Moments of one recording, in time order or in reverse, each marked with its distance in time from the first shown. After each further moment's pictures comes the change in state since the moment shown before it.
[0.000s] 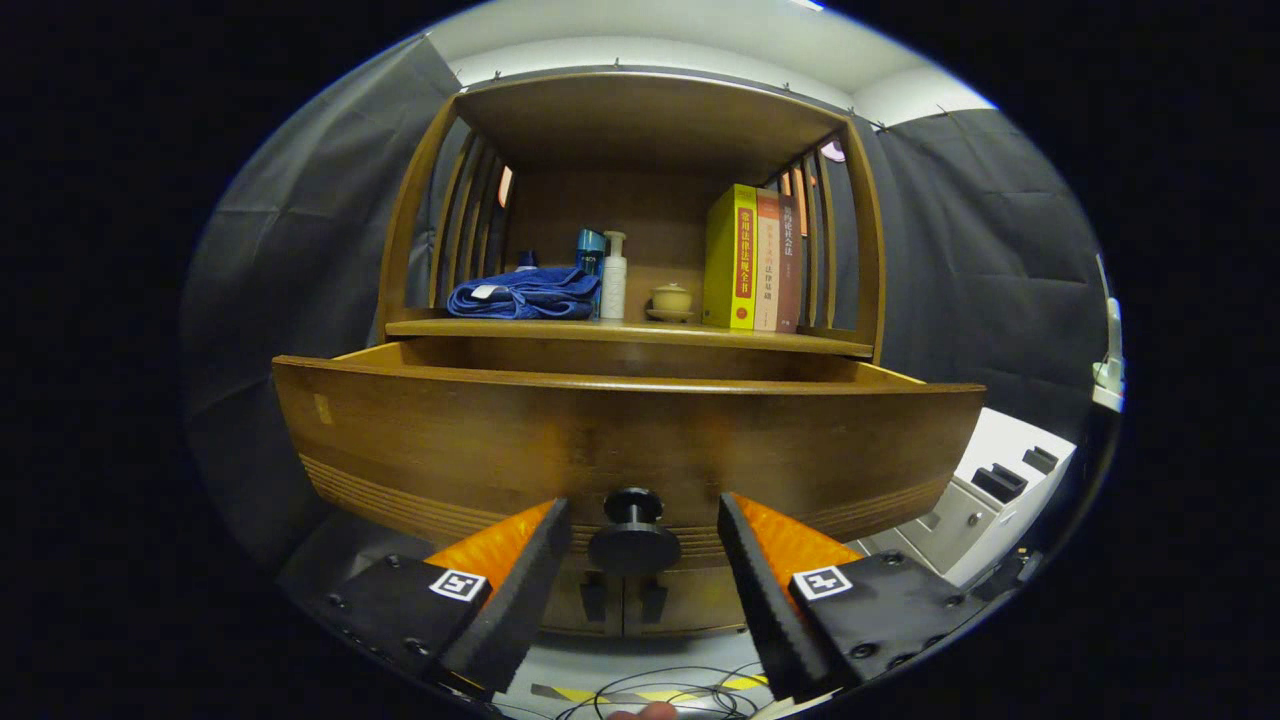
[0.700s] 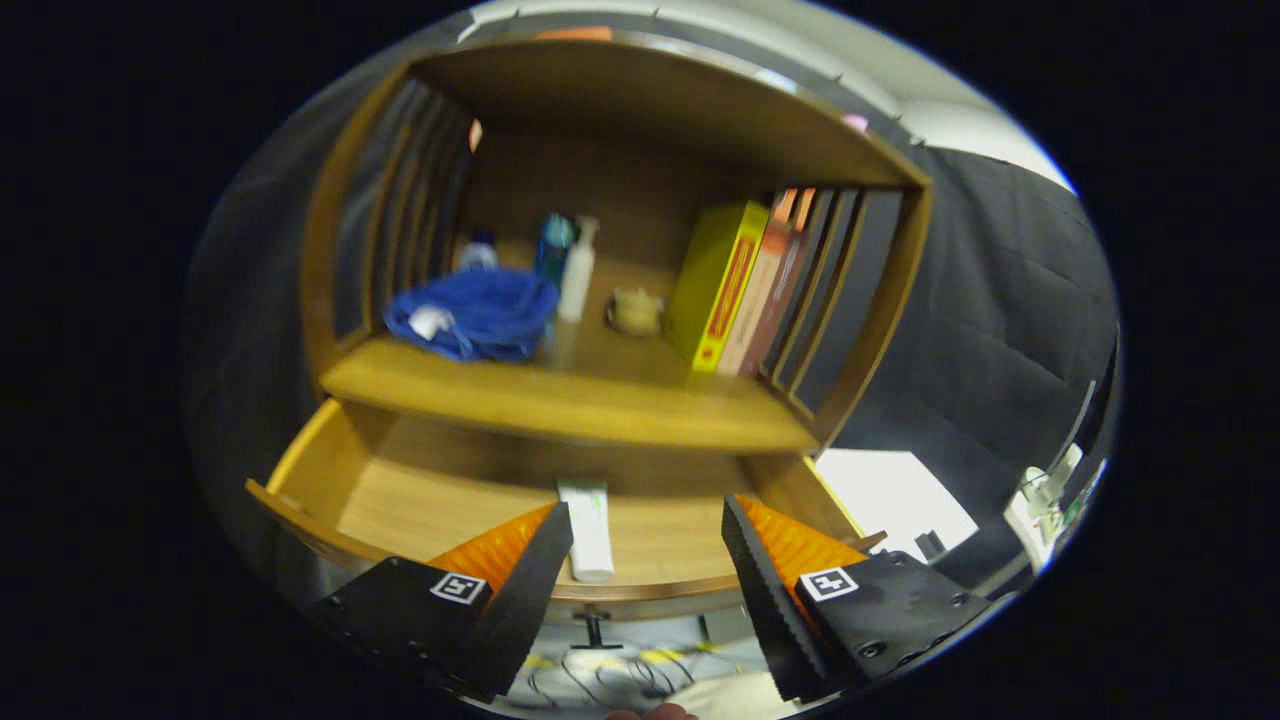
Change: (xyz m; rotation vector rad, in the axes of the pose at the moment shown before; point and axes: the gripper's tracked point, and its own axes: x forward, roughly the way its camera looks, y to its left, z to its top) arm 0.038 -0.026 0.120 -0.165 0.419 -0.197
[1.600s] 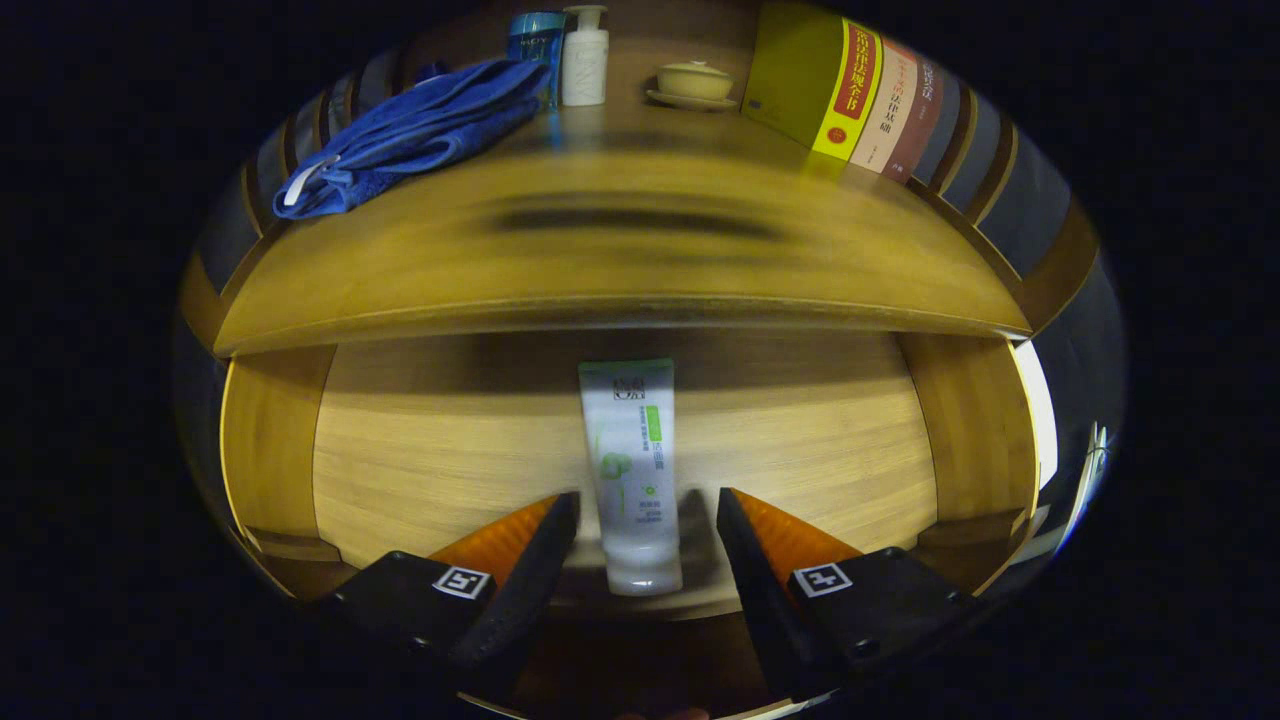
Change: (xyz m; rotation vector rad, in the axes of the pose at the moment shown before) arm 0.120 0.060 -0.066 0.080 0.475 0.239
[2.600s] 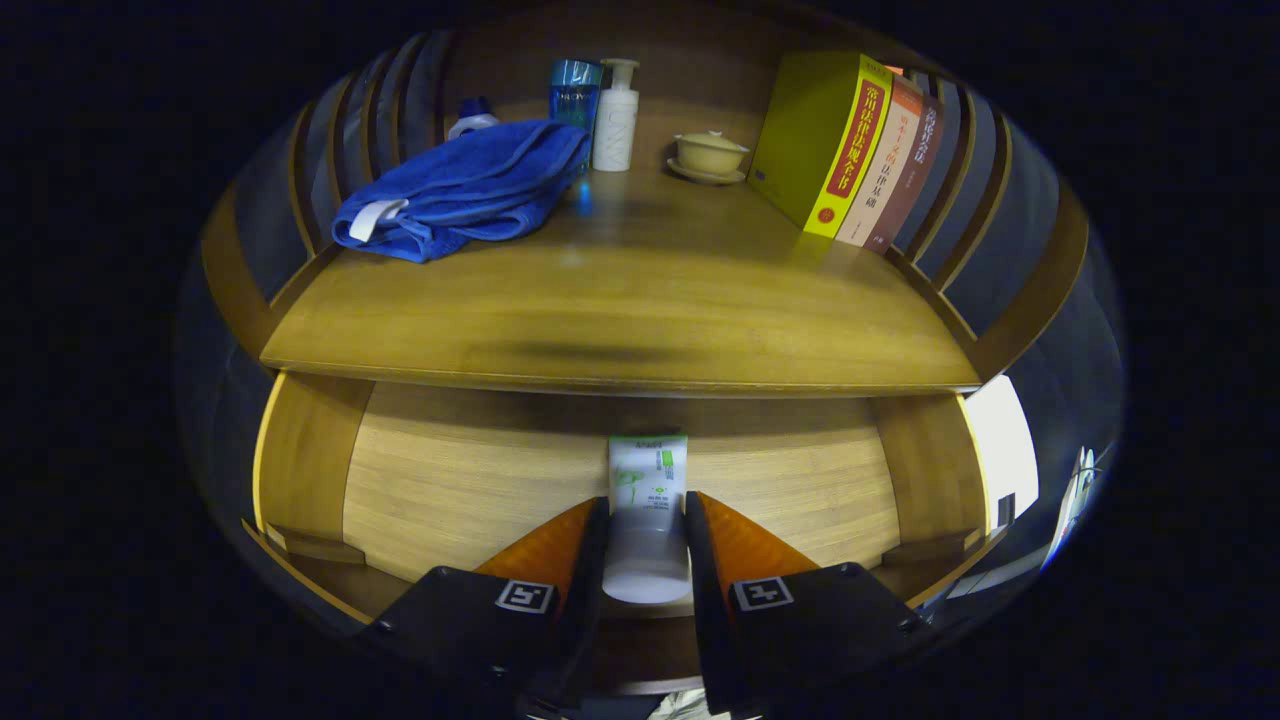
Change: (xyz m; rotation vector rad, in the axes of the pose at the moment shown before) arm -0.059 0.006 0.025 -0.047 -0.160 -0.019
